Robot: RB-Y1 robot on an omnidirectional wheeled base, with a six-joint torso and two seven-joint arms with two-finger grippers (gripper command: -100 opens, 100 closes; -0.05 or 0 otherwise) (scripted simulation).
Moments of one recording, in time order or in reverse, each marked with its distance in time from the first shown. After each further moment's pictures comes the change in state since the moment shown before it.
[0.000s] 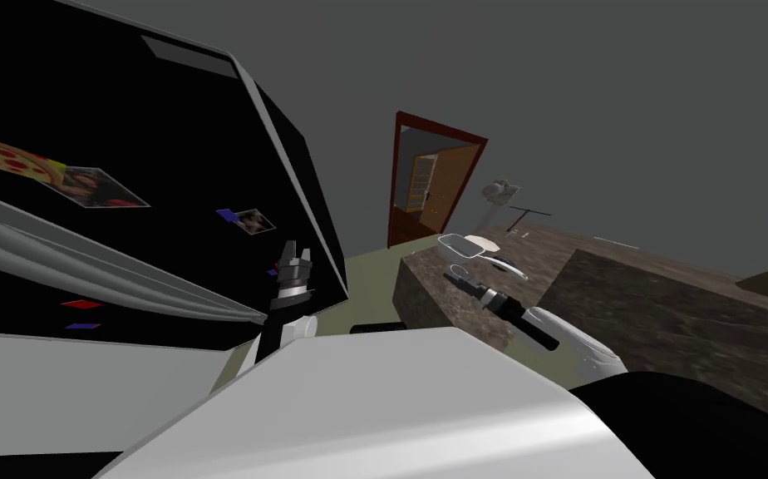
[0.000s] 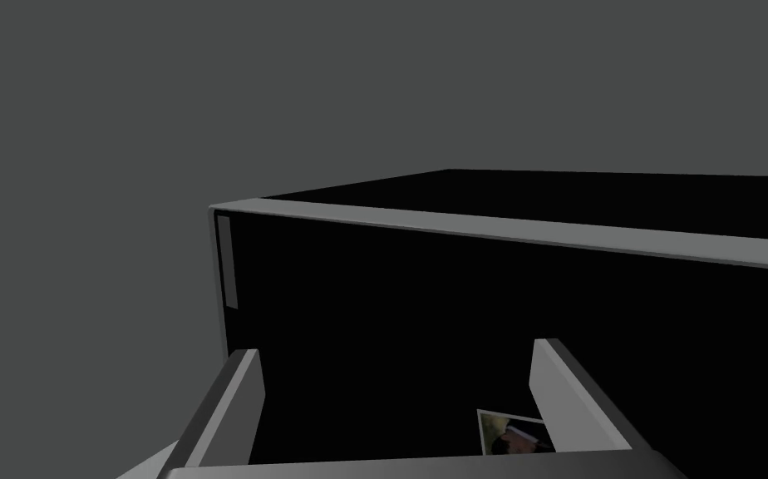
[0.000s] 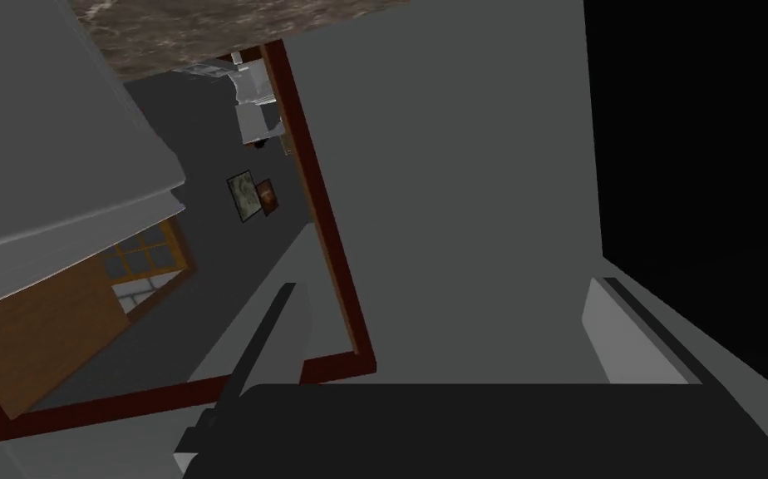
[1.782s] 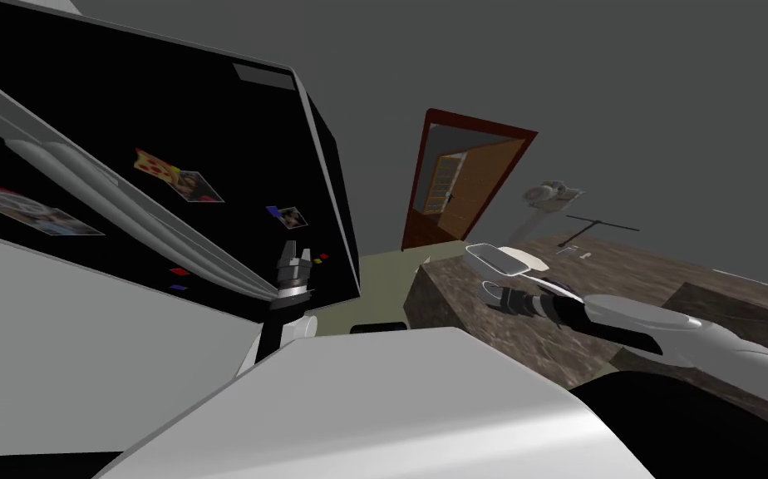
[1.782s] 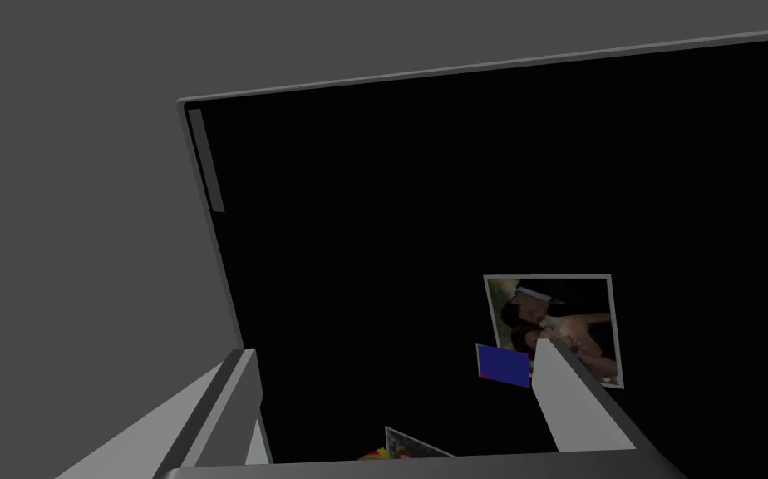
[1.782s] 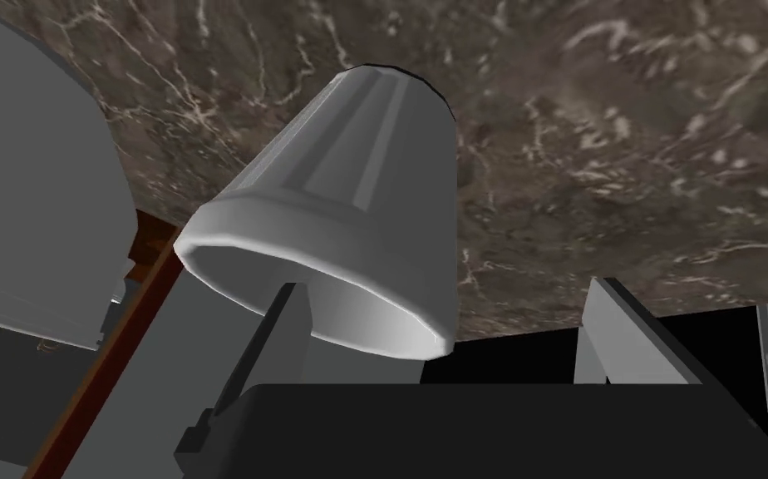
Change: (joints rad) left arm 0.000 0.000 0.000 0.000 0.000 0.000 0.000; right arm 0.133 -0.542 0.073 0.358 0.279 -0.086 0.144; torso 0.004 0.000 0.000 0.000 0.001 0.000
